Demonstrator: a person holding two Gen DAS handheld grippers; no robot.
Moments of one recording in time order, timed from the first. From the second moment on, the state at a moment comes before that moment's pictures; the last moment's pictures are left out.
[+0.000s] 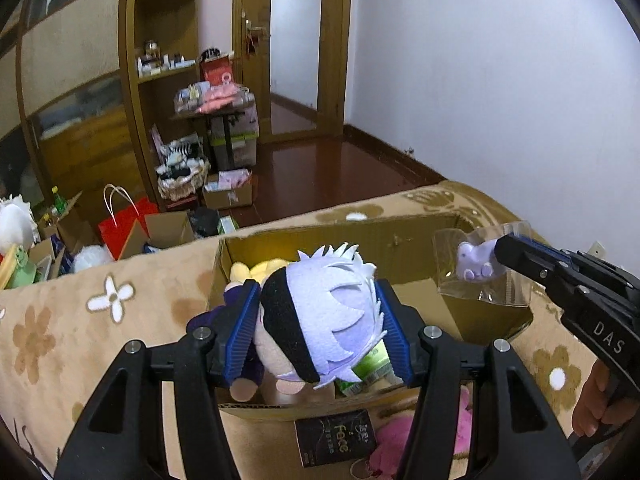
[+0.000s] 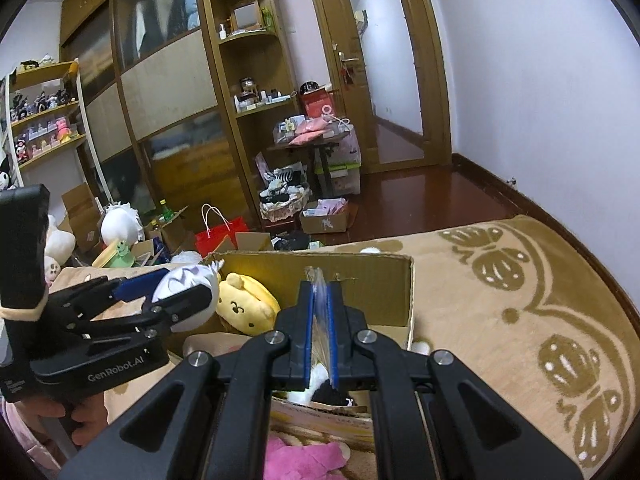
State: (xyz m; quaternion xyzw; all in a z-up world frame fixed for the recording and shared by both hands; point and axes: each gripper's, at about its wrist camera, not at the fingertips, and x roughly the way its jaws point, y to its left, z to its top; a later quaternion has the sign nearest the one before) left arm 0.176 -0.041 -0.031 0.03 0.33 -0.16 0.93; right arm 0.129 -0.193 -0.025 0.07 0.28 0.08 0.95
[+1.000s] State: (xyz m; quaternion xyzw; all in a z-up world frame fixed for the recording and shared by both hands) left arm 0.154 -0.027 -0.027 0.05 0.34 -0.13 0.93; right arm 0.112 -0.195 -0.032 0.10 0.31 0.09 0.94
